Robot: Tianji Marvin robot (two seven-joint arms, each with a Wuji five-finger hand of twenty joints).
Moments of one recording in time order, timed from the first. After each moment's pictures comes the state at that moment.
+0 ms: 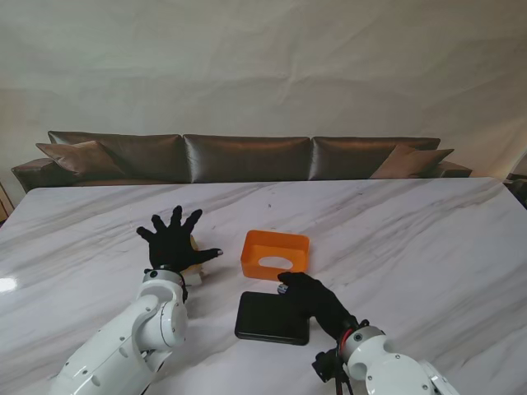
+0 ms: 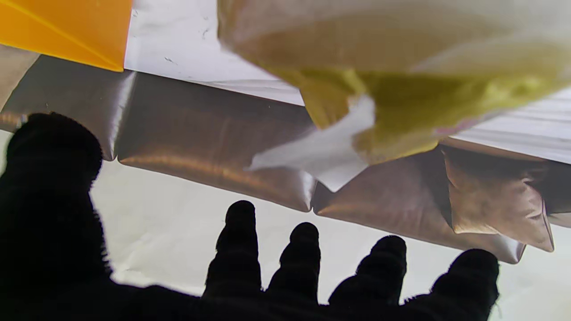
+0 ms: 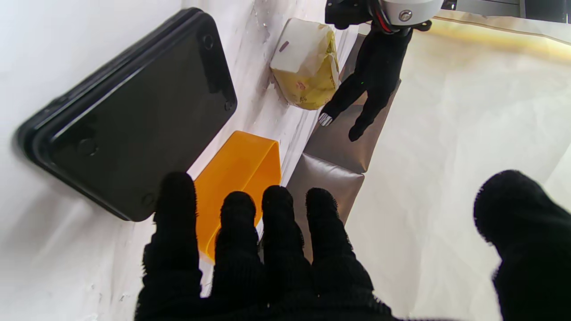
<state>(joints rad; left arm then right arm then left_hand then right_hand) 1.37 -1.18 -0.95 -1.36 0.78 0.43 0.40 -1.93 -1.14 1.23 -2.05 -0.09 0.31 0.01 0.37 -0.51 0.29 -0.11 0.34 -0.14 0.09 0.12 0.20 0.02 0.09 0.12 0.08 0.33 0.10 0.24 -0.05 0.53 0.14 0.29 0.02 -0.38 0.79 0.10 0.30 0.12 0.49 0.11 0.45 0.11 0.30 0.19 0.39 0.08 0.21 0.18 0.25 0.22 0.77 0.49</state>
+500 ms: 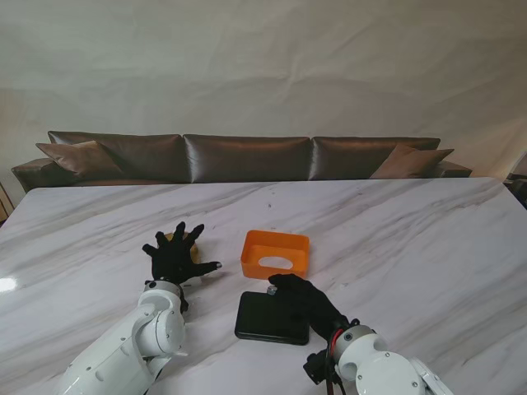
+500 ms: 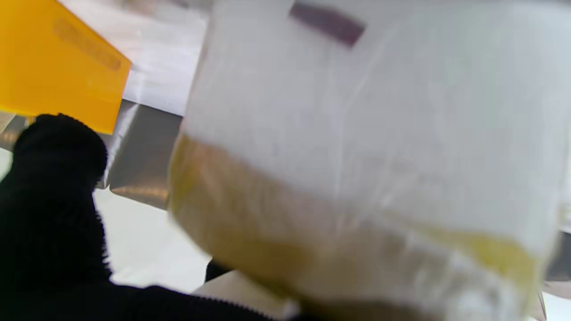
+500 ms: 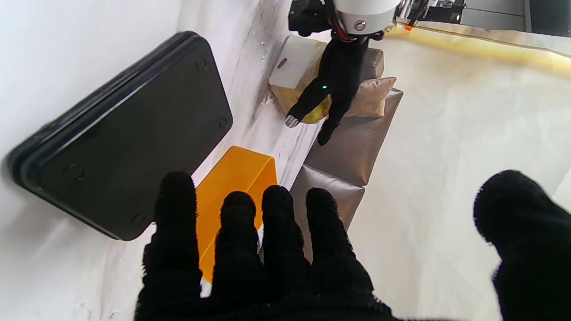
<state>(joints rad) 1.34 -1.20 -0.93 -1.19 0.66 0.29 0.45 -1.91 -1.14 1.18 -2.08 -0.11 0.38 0.01 0.37 -0.51 0.33 -0.11 0.33 -0.18 0.04 0.08 0.20 -0.02 0.06 0.10 0.06 0.33 0.09 0.24 -0.02 0.53 0.14 0.30 0.02 -0.38 0.79 0.10 0.30 0.12 0.49 0.11 0.45 0.11 0.30 0.19 0.39 0.08 0.21 0.18 0.25 0.22 0.77 0.49</state>
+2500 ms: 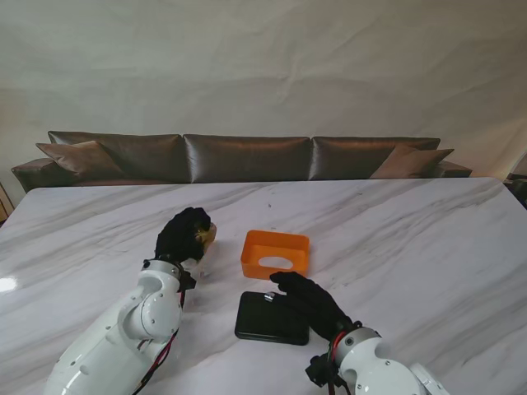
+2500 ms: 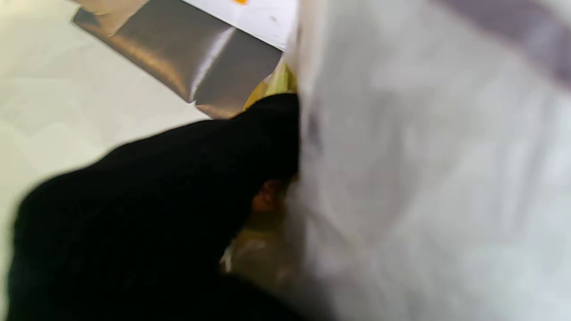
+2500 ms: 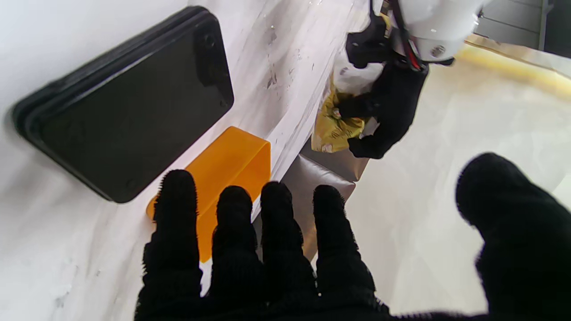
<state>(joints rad) 1.37 -1.20 -1.05 -1.38 0.59 0.11 0.38 -1.94 -1.14 1.19 -2.13 -0.25 0.38 0.01 0.88 -1.05 1.18 -0.07 0.48 -0.14 1.20 1.07 0.44 -0.16 0.95 0.93 0.54 0.13 0.46 1.18 1.00 0.05 -0.86 0.55 0.15 -0.43 0.79 0.09 0.31 0.05 0.52 0.12 0.48 0.13 0.34 0.21 0.41 0.11 0.25 0.20 0.27 0.22 0.79 0.49</state>
